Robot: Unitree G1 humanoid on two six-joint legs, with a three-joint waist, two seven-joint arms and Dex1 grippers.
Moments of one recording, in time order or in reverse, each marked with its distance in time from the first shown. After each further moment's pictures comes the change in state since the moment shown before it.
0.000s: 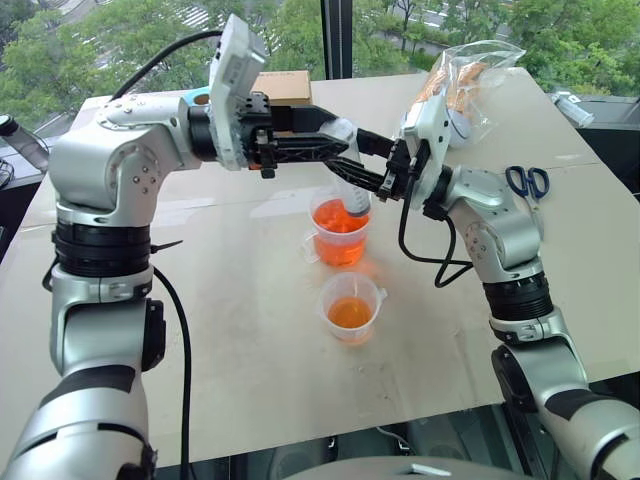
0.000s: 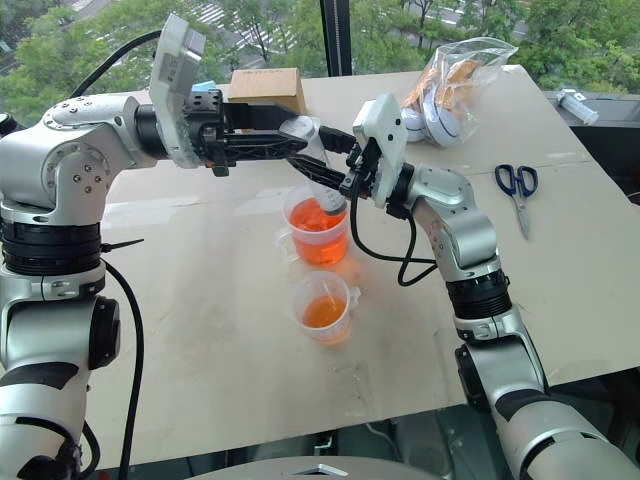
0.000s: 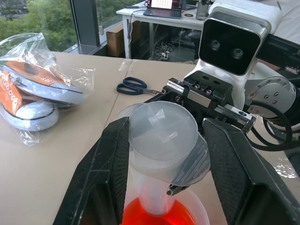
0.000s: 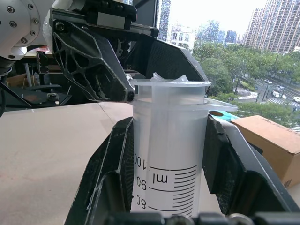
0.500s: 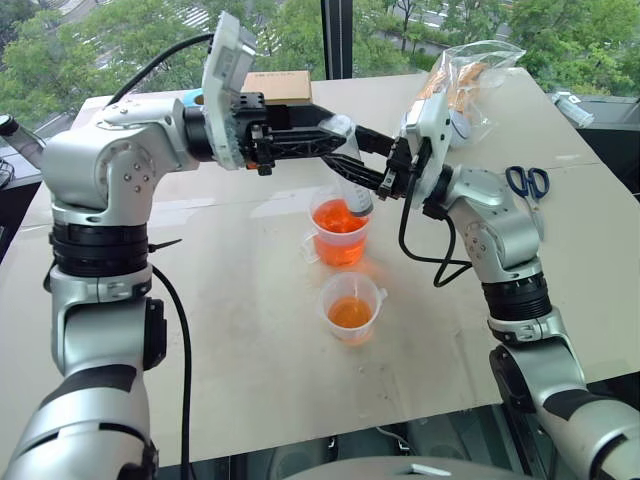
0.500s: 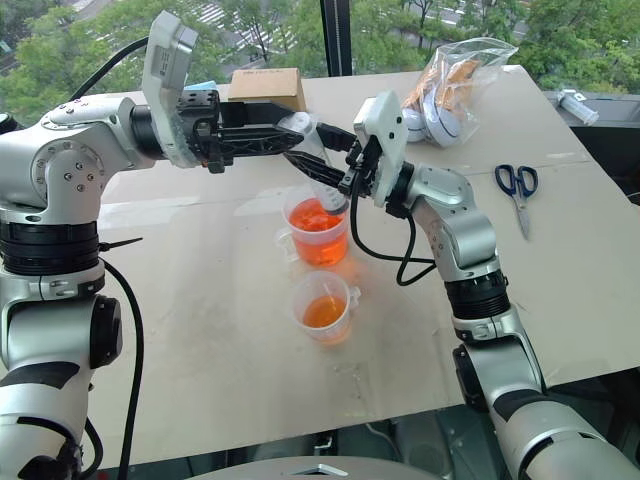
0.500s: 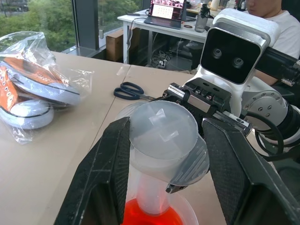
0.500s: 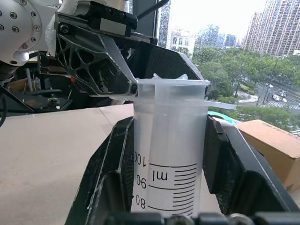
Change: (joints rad) left arm 0.000 0.004 0.020 0.003 -0.028 0.030 0.007; right arm 0.000 0.013 -0.008 -0.004 0.004 -0.001 0.000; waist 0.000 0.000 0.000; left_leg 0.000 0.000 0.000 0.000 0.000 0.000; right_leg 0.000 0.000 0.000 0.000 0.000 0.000
